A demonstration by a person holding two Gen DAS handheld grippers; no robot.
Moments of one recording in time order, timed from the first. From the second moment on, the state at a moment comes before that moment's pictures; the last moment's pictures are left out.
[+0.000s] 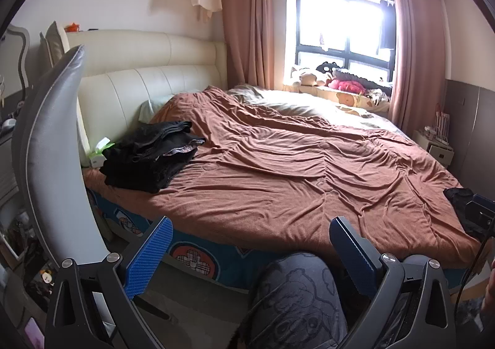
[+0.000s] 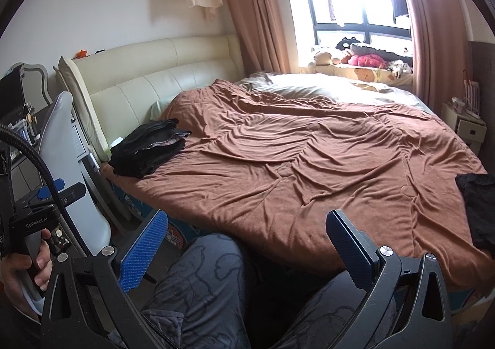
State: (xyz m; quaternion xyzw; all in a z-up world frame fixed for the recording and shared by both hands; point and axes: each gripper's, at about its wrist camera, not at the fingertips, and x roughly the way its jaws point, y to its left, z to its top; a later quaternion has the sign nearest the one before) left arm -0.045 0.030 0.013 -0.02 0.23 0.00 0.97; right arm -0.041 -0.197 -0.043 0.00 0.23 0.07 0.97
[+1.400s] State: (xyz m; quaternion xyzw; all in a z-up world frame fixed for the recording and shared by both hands) left arm -0.046 0.017 0.019 -0.01 0.22 -0.01 0.98; right arm -0.044 -0.207 -0.043 0.01 0.23 0.06 0.97
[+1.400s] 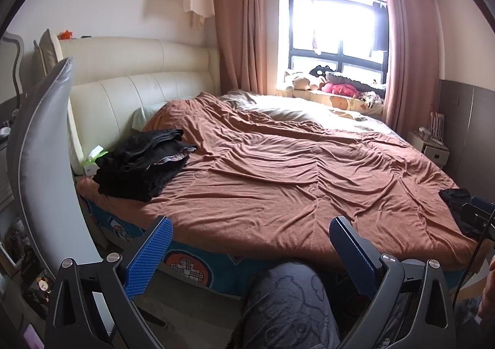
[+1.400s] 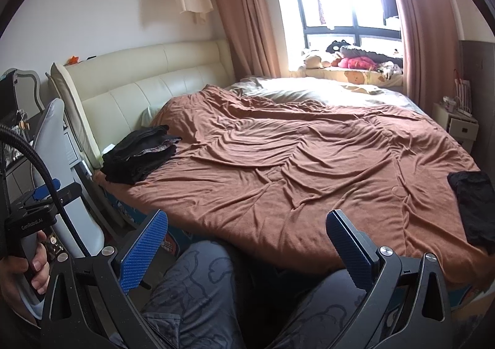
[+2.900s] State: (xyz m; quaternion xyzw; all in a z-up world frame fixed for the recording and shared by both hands) left arm -0.044 0.020 0.019 -0.02 0.22 -0.01 0.97; right arm -0.043 -0.210 -0.047 0.02 0.23 0.05 0.97
